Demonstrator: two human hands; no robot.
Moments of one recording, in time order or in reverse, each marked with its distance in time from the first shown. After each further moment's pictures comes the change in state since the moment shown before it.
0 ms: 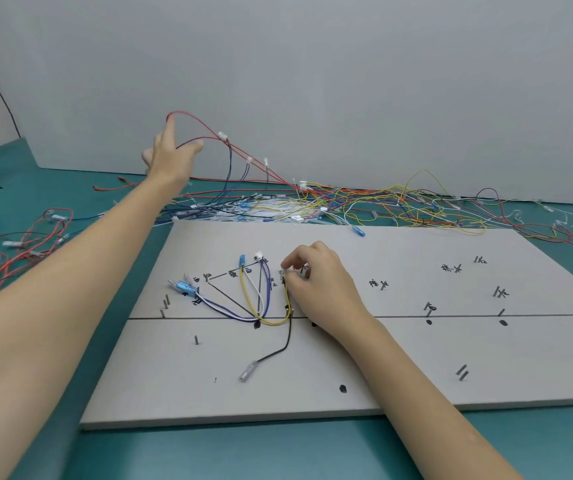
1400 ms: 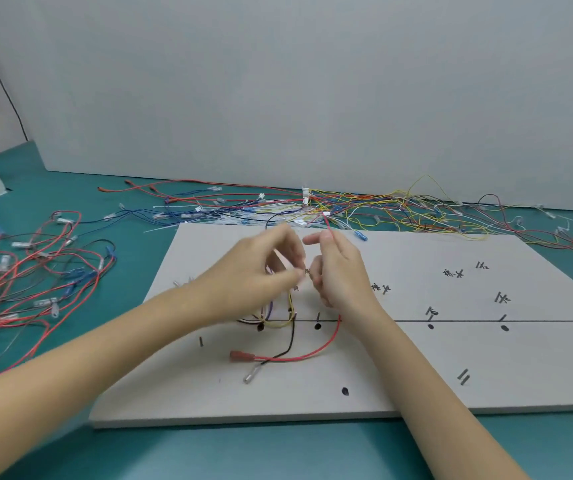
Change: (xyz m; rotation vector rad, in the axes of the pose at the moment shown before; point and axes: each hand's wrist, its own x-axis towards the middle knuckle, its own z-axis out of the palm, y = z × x) left_hand -0.222 0.060 -0.013 -0.101 -0.708 0.397; right_hand -0.001 -0.023 -0.029 0.695 0.059 0.289
